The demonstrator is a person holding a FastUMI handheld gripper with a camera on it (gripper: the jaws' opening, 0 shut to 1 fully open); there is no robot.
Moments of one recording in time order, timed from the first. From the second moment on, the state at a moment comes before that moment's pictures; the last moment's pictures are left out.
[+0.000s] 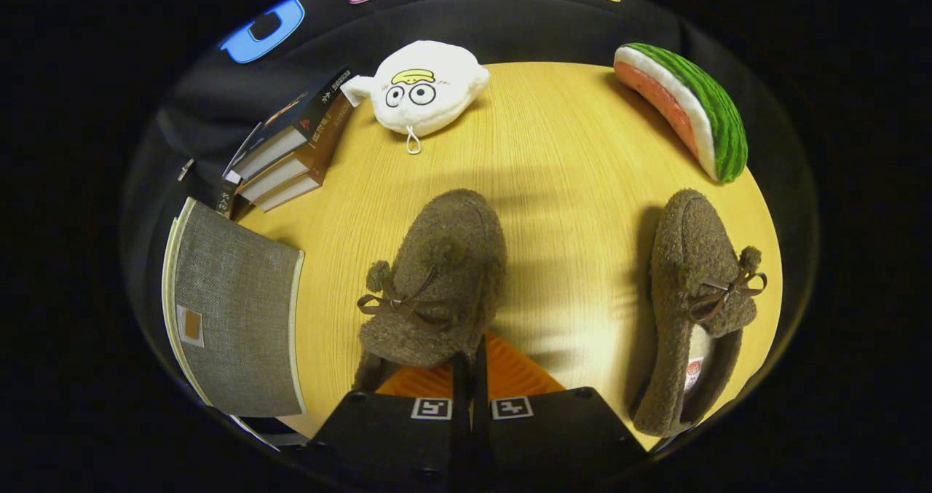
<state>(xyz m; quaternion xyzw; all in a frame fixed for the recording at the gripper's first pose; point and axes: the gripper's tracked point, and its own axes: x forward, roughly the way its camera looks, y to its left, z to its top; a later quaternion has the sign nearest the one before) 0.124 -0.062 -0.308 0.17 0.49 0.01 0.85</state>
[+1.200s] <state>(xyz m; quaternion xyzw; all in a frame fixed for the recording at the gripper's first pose) 0.098 0.083 -0.065 0.35 0.36 0.07 0.86</state>
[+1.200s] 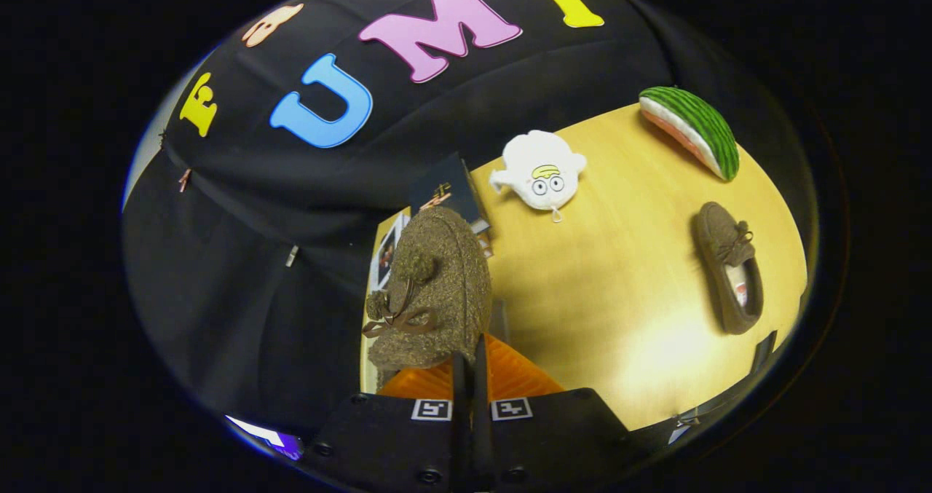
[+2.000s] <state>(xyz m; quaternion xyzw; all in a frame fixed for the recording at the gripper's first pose) 0.127 0.237 -0.119 0.32 0.42 0.09 0.85</state>
